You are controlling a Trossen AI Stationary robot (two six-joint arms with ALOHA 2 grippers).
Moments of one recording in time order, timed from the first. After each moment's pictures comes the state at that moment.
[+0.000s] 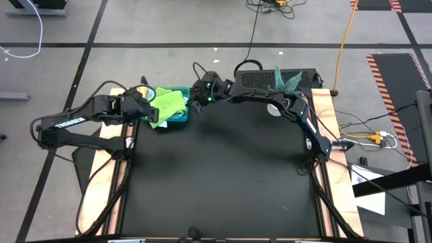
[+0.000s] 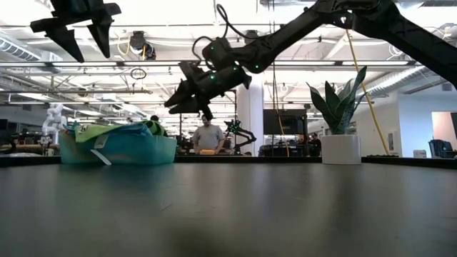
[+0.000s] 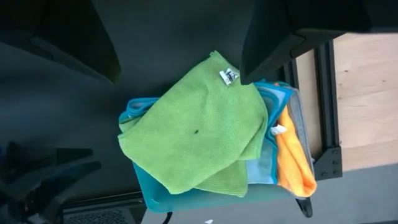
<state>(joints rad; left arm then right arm) 0.24 0.95 1.15 -1.35 -0.51 -1.02 -0.44 2.29 1.85 -0.05 -0.45 0.29</state>
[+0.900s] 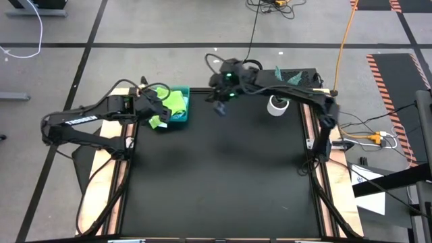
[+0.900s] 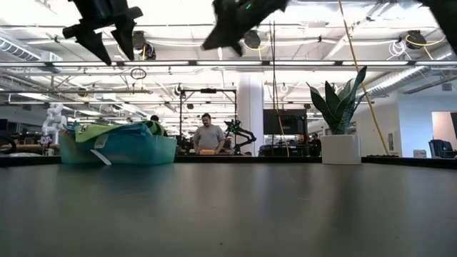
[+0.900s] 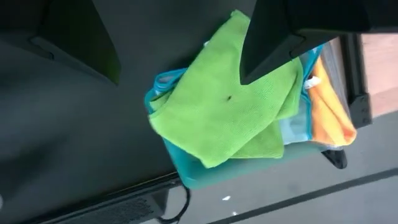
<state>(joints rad) 0.24 1.06 1.15 -1.15 -0.54 -0.82 -0.38 1.87 1.85 -0.62 -0.31 0.00</state>
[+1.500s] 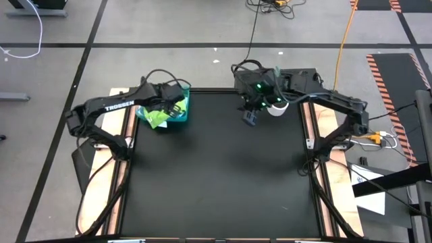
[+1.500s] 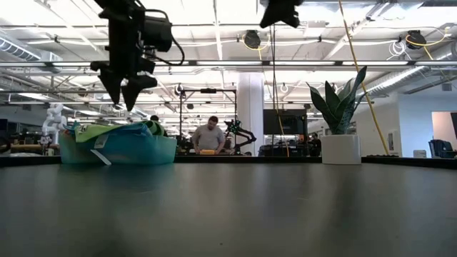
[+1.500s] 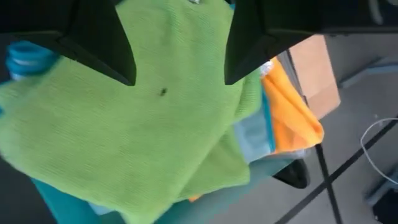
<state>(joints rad) 0.52 1.44 1.15 -1.12 -0.53 -0.51 -0.29 1.53 1.72 -1.03 -0.08 0.11</state>
